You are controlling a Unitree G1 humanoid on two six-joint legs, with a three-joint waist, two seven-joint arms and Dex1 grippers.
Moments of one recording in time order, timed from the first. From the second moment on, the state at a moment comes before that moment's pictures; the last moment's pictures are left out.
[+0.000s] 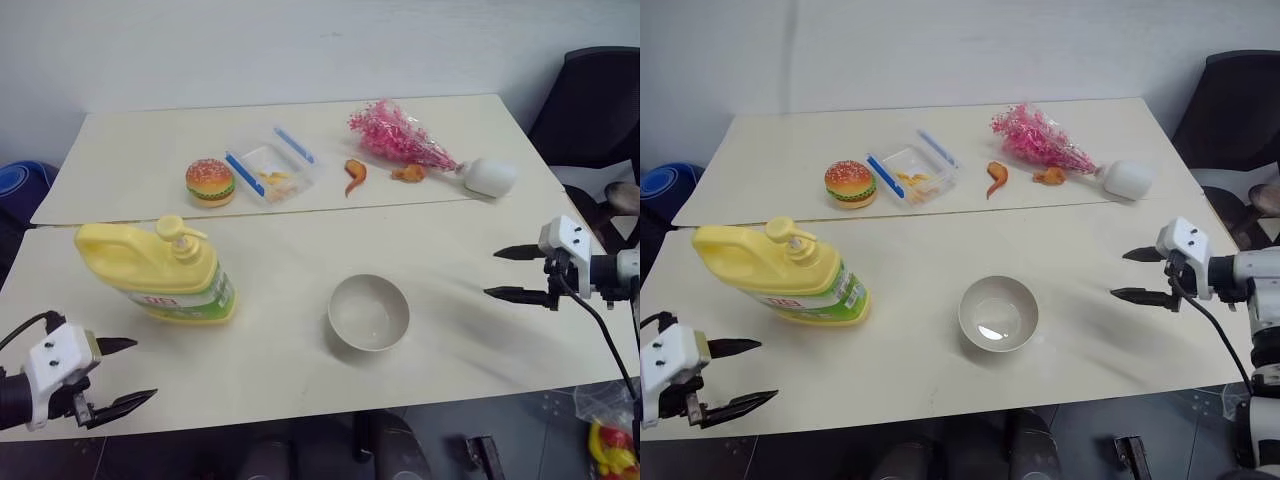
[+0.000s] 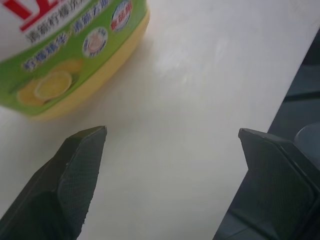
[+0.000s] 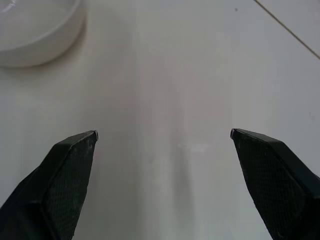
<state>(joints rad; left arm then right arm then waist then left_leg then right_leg) 0.47 0.94 0.67 -0.42 -0.45 0.39 -1.17 -0.58 -0.96 -0.06 0.57 0.22 0.03 1.47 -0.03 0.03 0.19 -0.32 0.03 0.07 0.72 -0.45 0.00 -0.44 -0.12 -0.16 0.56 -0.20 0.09</state>
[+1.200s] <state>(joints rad) 0.12 1.20 0.45 -0.74 -0.74 0.64 -1.21 -0.32 -0.78 0.32 -0.19 0.08 0.06 1.27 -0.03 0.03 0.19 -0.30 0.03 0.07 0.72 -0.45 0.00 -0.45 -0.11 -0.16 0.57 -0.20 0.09</state>
